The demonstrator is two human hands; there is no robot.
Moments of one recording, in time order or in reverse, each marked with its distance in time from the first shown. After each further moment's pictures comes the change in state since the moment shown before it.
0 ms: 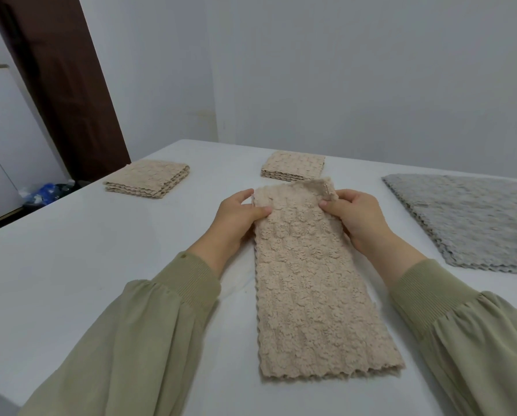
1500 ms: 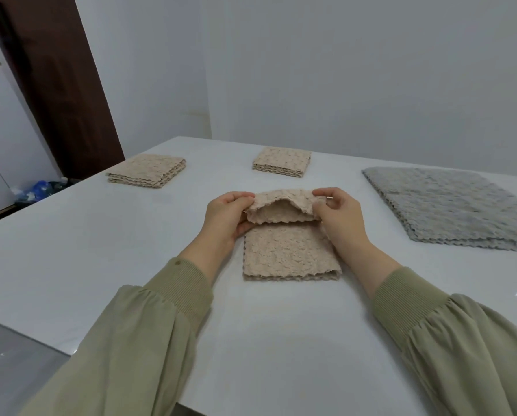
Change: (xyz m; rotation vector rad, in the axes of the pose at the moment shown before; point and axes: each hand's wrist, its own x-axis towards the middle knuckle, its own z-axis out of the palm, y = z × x) left_hand -0.069 0.005 0.009 -0.148 0.099 0.033; right_hand -0.066 -0.002 -0.001 -0.256 0.121 -0.174
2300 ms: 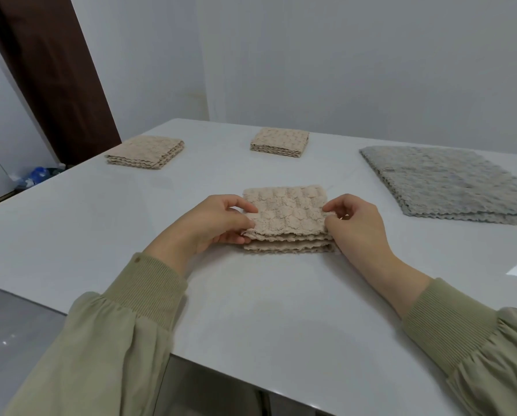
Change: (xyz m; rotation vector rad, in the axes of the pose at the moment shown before) left_hand -0.043 0.008 -0.031 0.512 -0.336 -0.108; right_hand -0.058 0.001 -0.030 -0.266 0.002 -0.040
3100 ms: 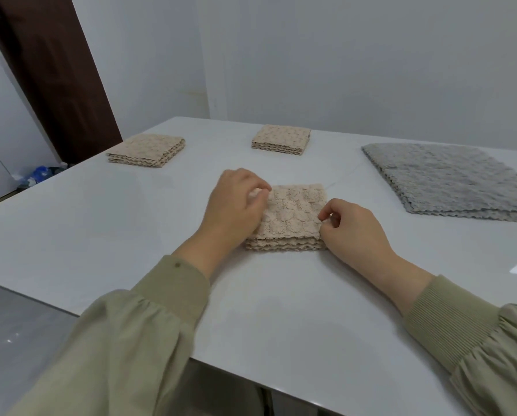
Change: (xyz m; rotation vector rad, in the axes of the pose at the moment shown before) left_hand 0.013 -0.004 0.025 0.659 0.477 0.693; right_hand 0.001 0.004 0.002 -0.418 -0.138 -0.128
